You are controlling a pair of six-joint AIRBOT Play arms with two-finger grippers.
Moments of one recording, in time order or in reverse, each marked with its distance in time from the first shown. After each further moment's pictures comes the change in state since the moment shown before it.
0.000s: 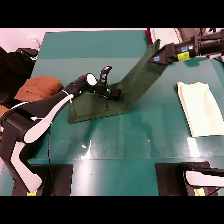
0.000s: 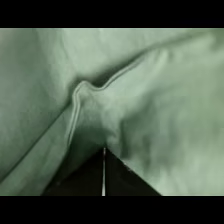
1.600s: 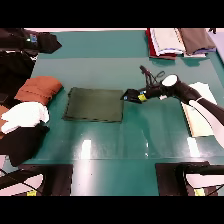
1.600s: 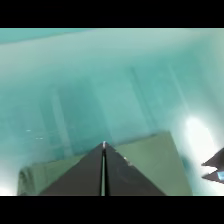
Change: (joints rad) left arm 0.383 0.603 0.098 0.255 -0.251 0.058; right arm 0.233 -0.103 -0.608 0.067 -0.483 -0.031
